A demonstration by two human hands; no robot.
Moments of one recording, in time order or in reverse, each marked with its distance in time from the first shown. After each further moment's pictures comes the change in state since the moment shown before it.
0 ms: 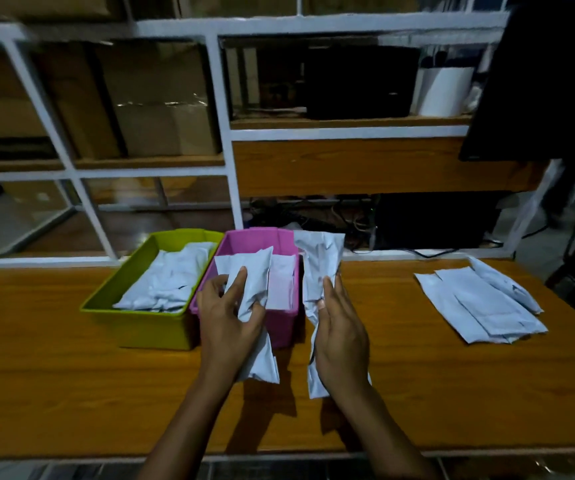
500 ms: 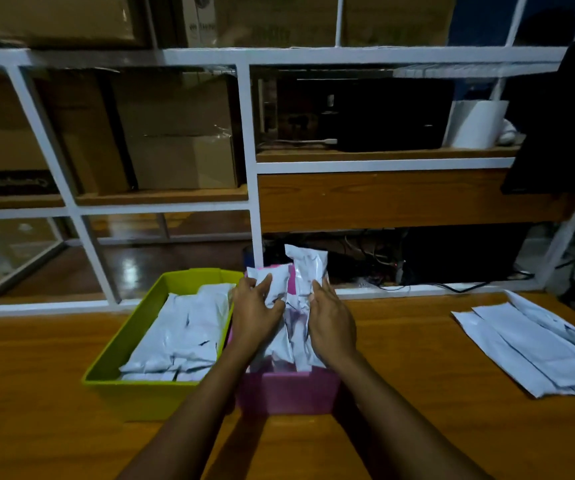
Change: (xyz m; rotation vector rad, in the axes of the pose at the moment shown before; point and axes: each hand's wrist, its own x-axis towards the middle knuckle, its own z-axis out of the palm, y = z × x) left_hand 0.146 -0.103 0.057 0.044 -0.244 -0.054; right_hand 0.117 -0.002 0.141 -0.236 -0.237 0.089
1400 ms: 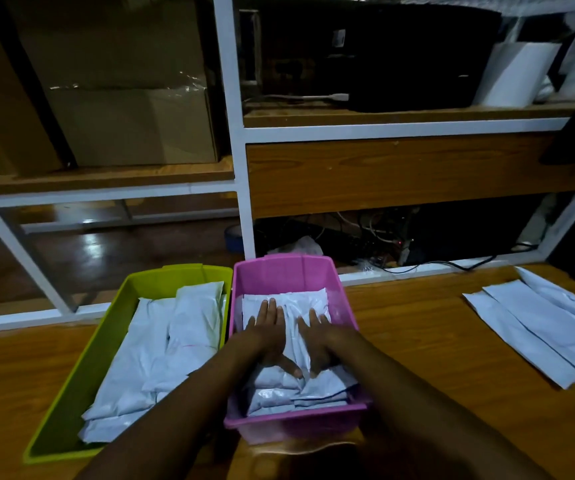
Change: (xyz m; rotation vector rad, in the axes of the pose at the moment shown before) left_hand 0.065 -0.088 0.087 0.695 -1.057 0.176; right_hand 0.079 0.057 0.110 -0.609 -1.092 0.115
